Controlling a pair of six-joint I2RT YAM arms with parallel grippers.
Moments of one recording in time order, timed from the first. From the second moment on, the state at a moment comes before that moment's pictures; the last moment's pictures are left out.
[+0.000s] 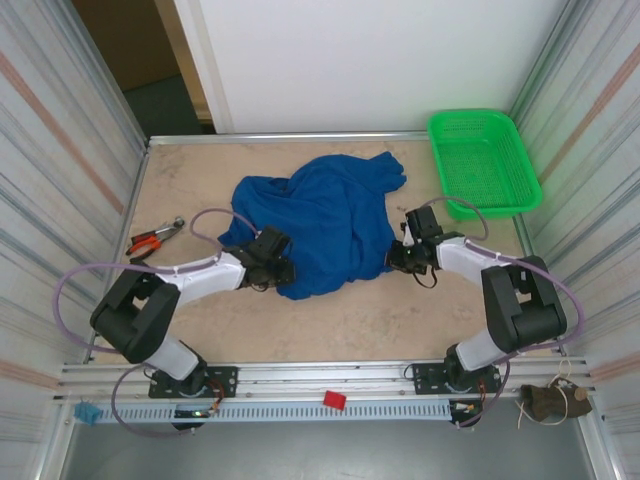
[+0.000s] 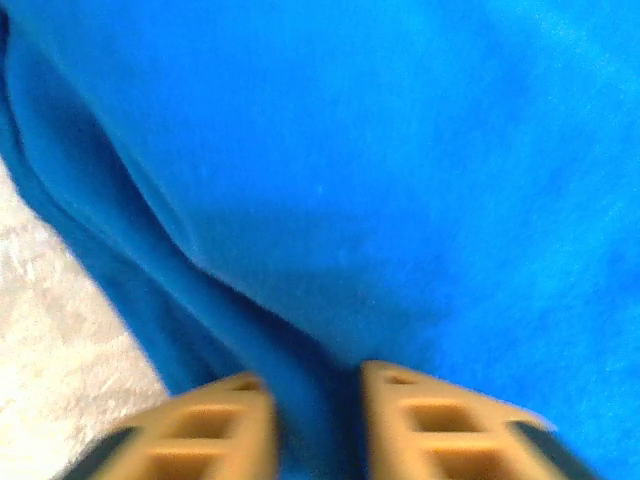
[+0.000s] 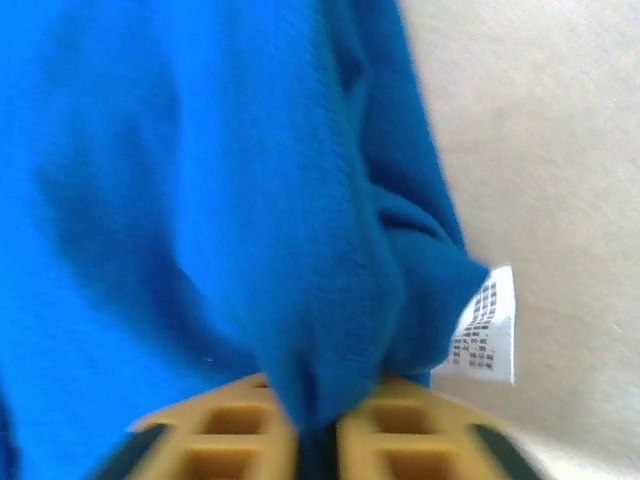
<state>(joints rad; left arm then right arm) -0.65 1.53 0.78 -0.34 -0.01 -0.66 0.29 1.52 0.75 -0.35 -0.24 0.50</state>
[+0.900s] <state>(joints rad) -0.38 1.57 1.06 -0.43 0.23 -0.62 0.14 1.63 1.05 -0.33 -0.44 0.58</state>
